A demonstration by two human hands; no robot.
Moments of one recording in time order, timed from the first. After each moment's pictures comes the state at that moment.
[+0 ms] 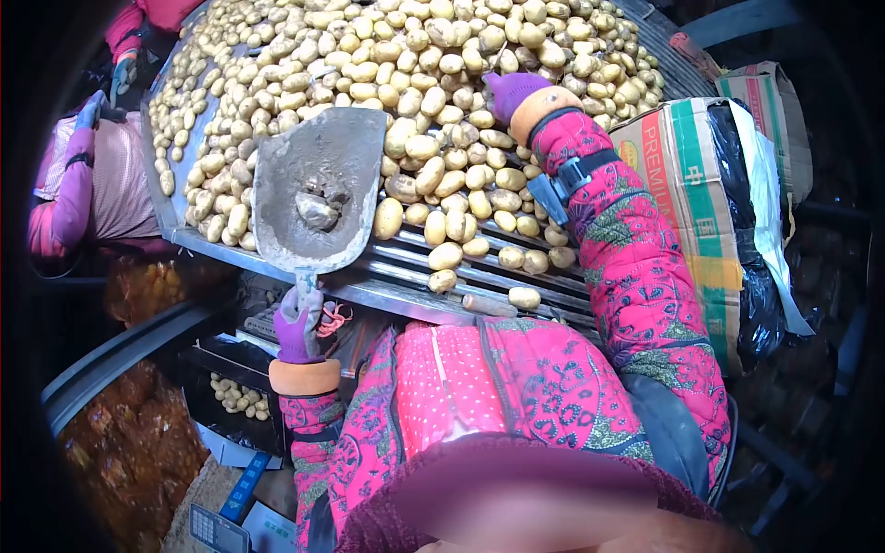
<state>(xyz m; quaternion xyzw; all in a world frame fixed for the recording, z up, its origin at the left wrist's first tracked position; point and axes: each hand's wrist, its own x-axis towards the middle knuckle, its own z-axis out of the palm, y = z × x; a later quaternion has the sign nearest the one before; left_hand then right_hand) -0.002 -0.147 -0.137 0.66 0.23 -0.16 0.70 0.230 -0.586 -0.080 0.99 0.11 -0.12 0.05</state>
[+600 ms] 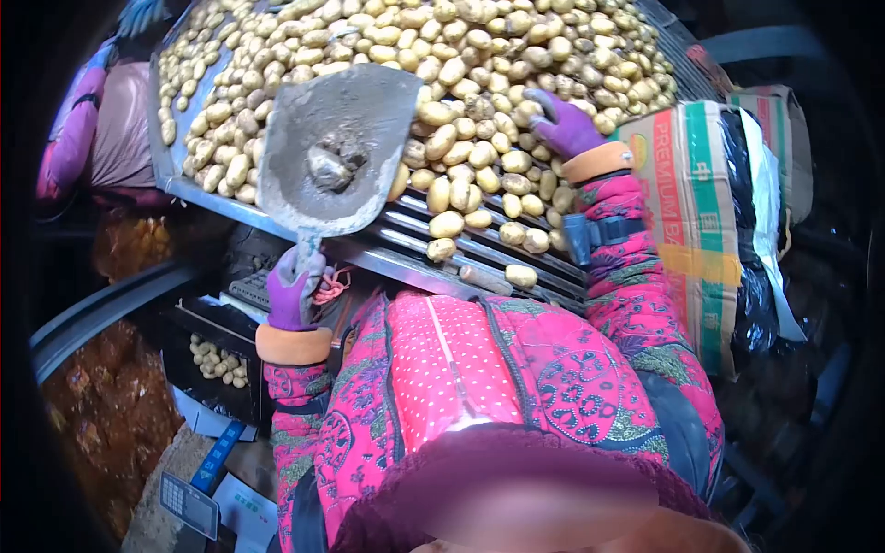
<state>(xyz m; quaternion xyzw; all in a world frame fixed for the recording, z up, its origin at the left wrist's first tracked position) -0.010 -0.164 -0.117 0.70 0.19 -0.14 0.67 0.150 -0.634 -0.116 0.94 0.12 -0.02 -0.31</state>
